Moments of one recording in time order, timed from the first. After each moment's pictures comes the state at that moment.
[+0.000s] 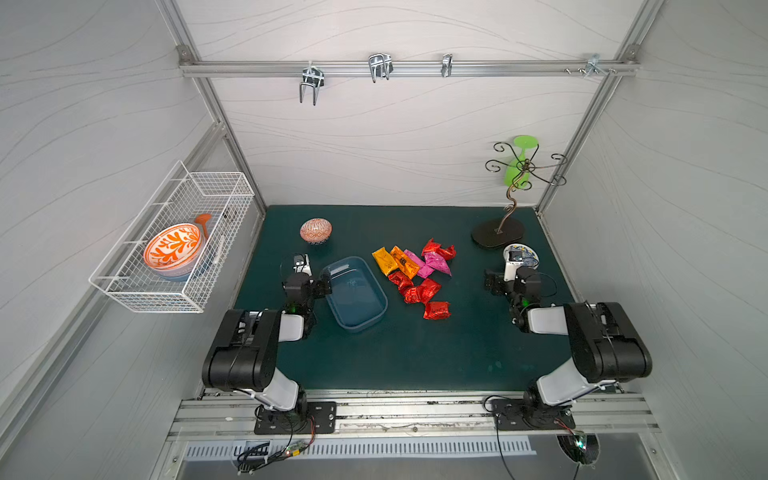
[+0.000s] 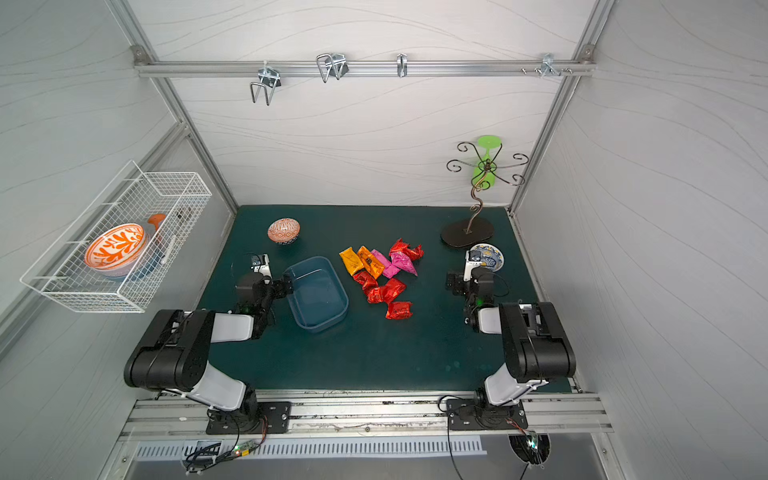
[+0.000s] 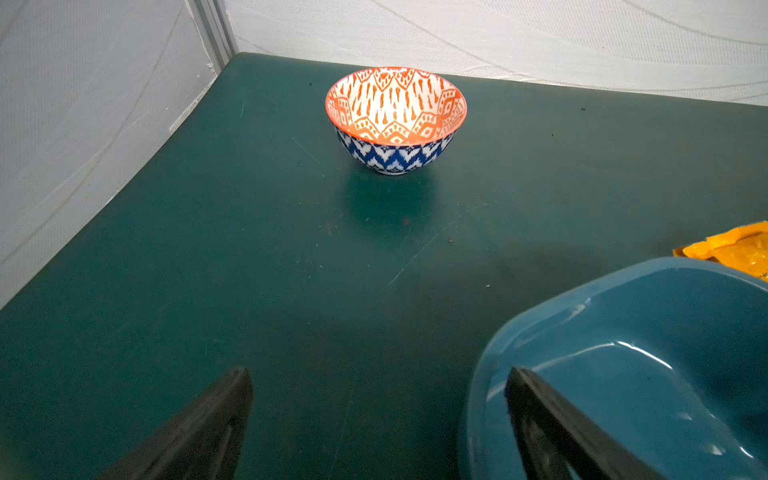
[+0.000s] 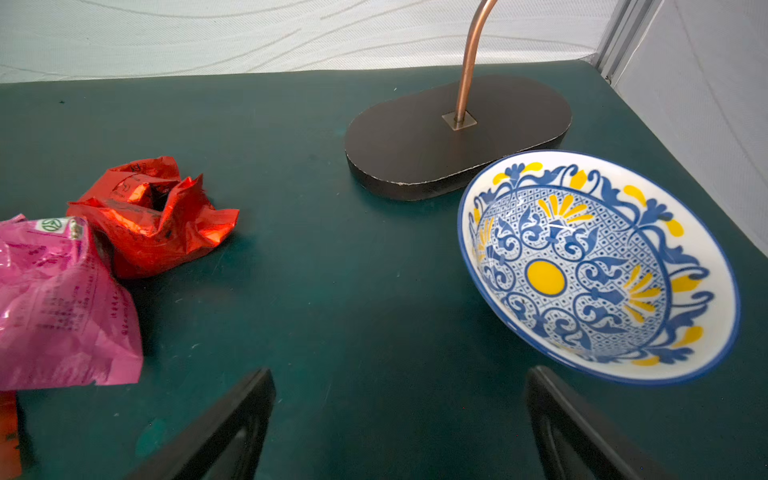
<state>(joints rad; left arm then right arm) 0.00 1.55 0.40 0.72 -0.14 -0.08 0.09 1.57 0.44 0.70 0.01 0.03</state>
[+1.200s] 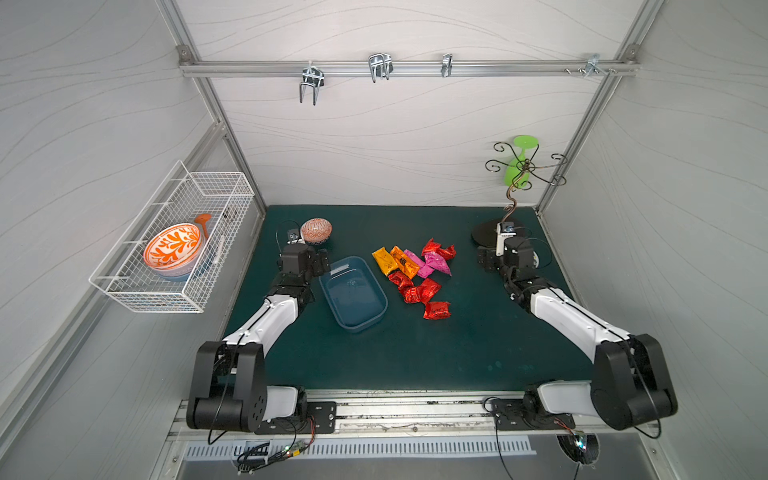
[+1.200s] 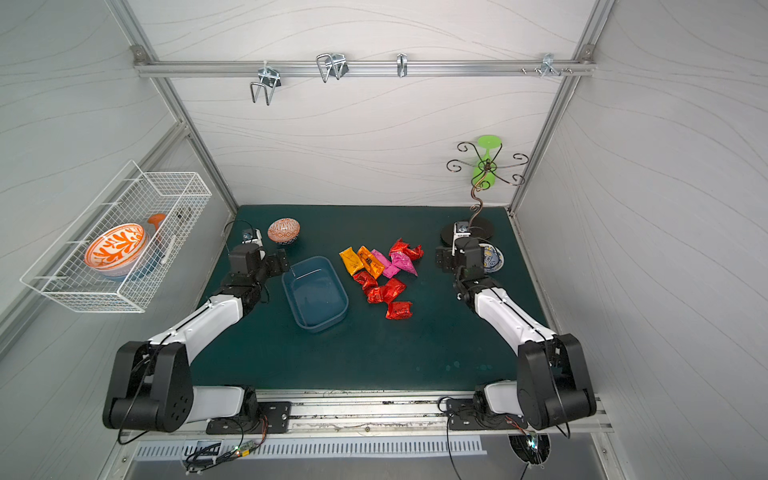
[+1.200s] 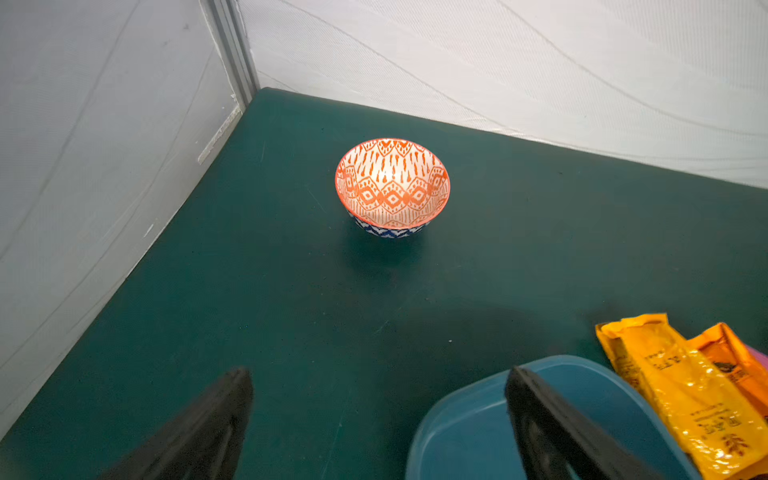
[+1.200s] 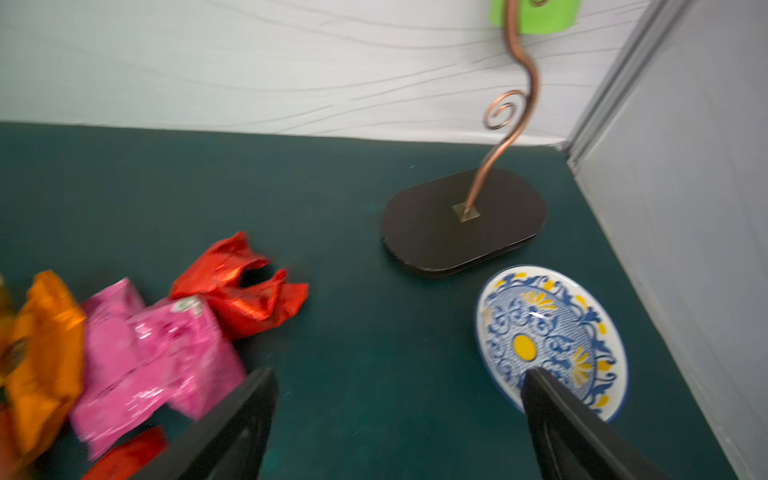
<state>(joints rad) -0.05 1.31 0.75 0.03 -0.21 -0.23 0.34 1.33 0.83 -0.01 0.24 0.05</state>
